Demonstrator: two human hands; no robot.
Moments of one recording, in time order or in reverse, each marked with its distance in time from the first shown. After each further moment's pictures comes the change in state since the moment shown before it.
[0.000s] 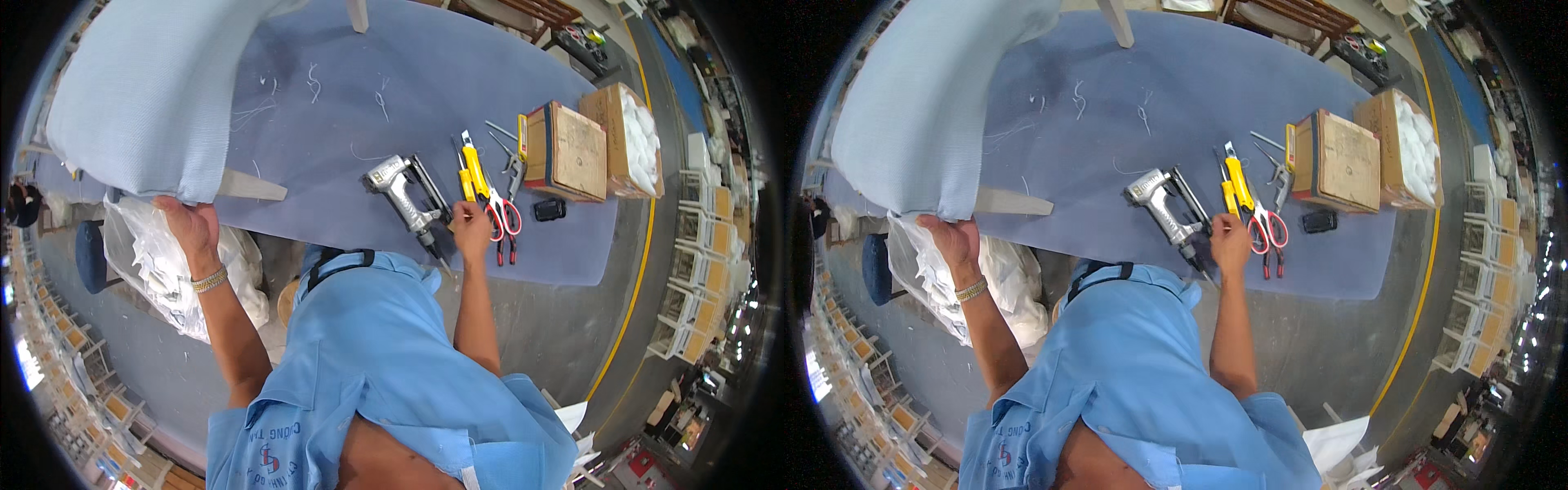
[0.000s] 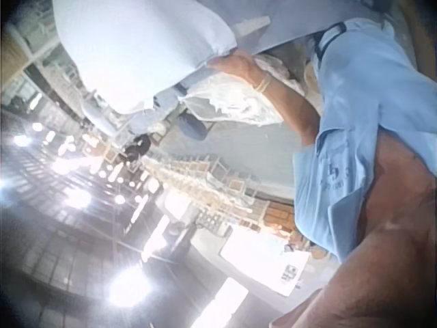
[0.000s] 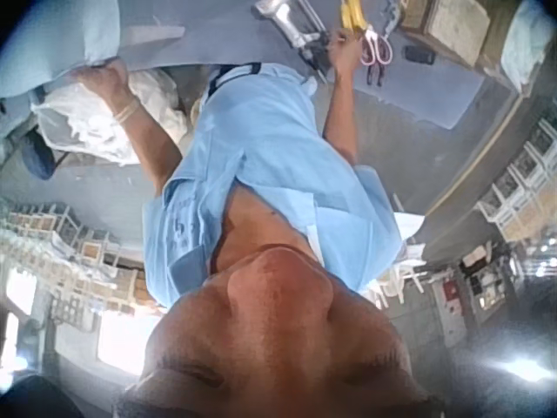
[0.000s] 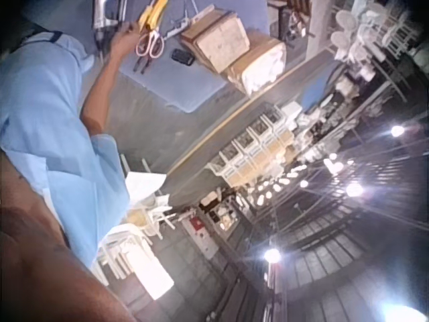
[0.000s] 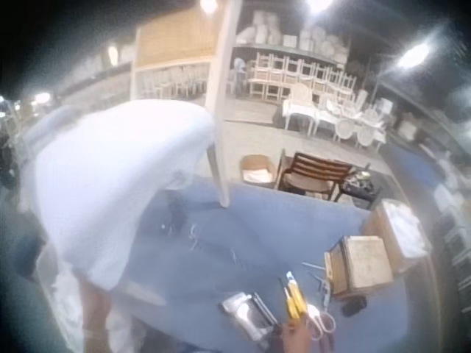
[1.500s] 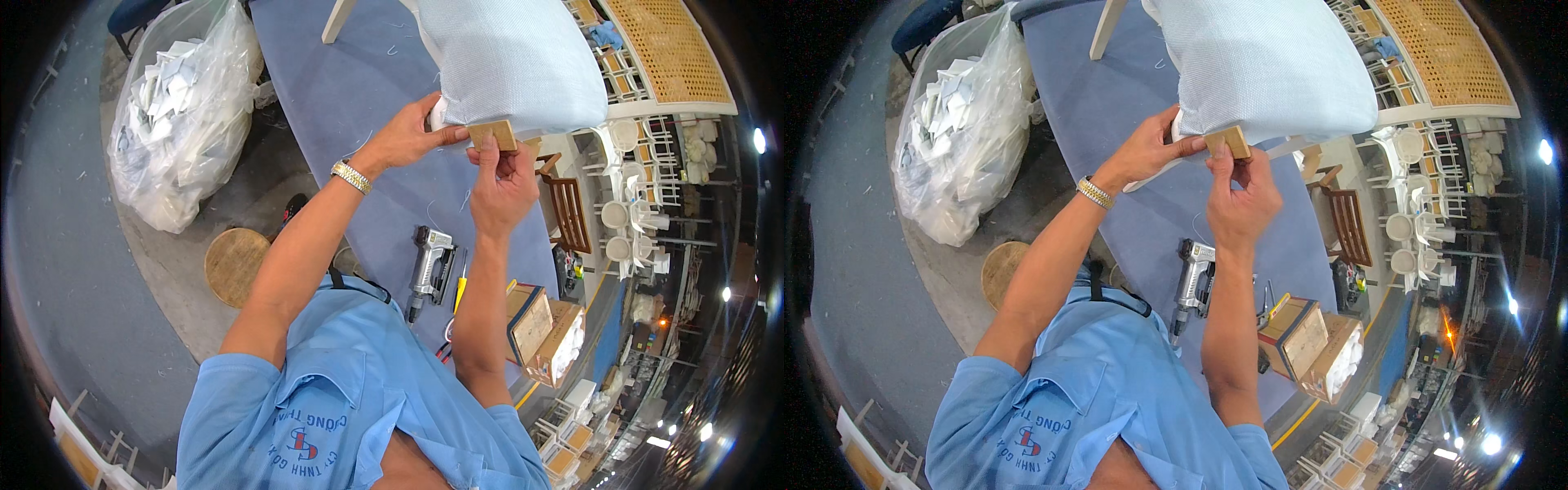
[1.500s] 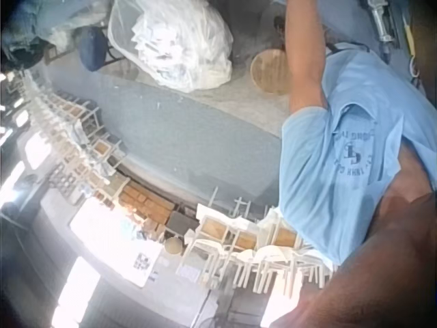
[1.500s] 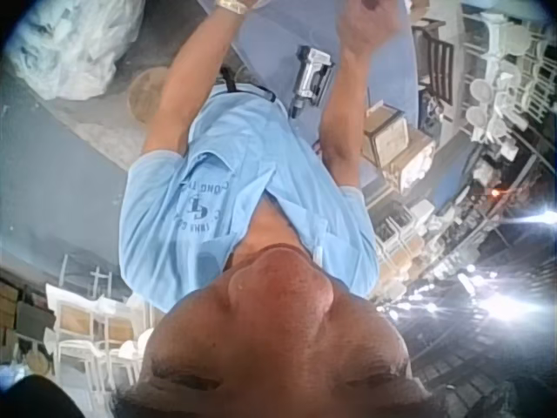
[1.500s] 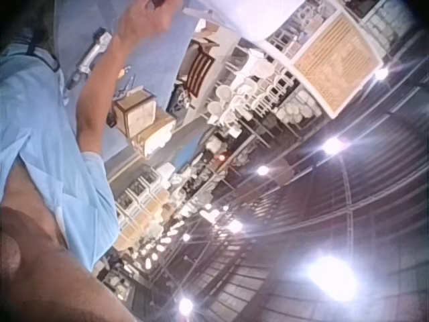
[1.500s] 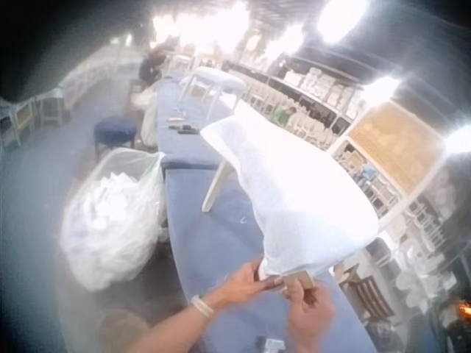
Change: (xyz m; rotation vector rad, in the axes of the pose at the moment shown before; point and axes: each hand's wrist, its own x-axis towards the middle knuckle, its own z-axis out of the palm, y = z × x) left_hand -0.011 0.012 0.028 0.159 -0.188 0.158; right_hand -0.078 -0.380 0.057 0.503 -0.365 -1.095
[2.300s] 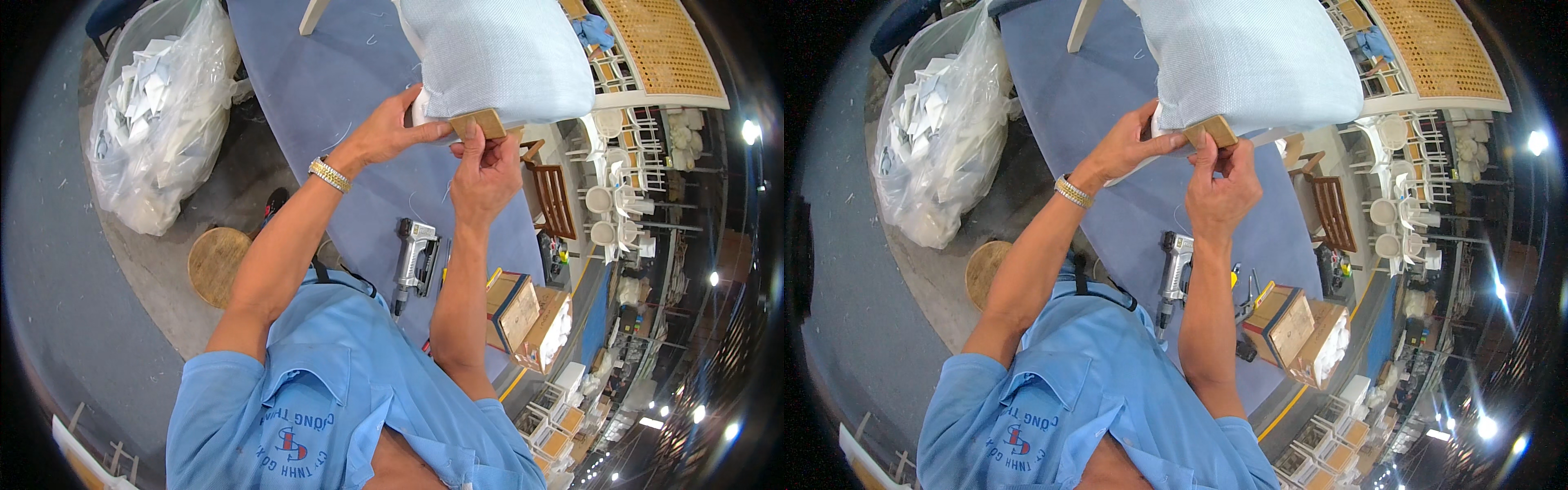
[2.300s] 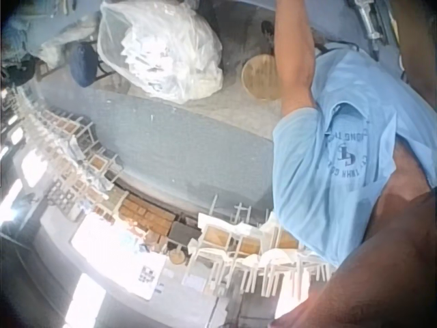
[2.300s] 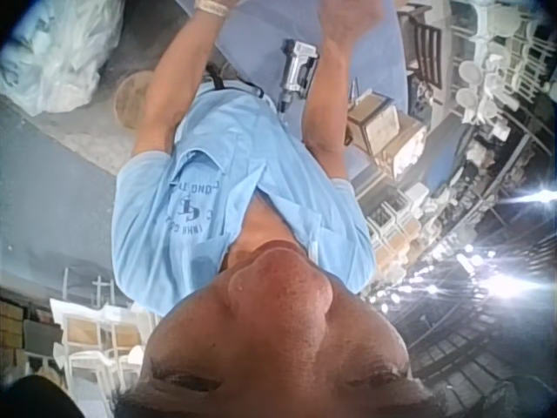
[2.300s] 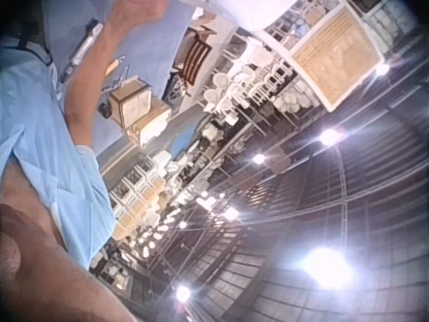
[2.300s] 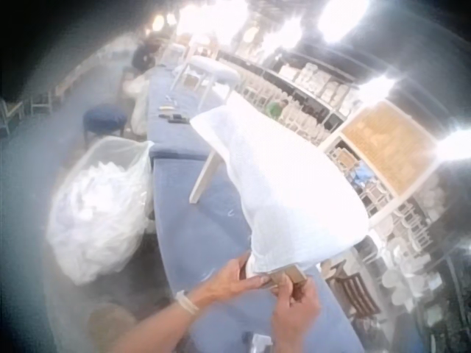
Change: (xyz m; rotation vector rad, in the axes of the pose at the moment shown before) left_hand 0.001 -0.003 -0.004 -0.118 -0.092 -0.015; right_hand 0.004 0.005 0.008 -0.138 0.070 -0.015
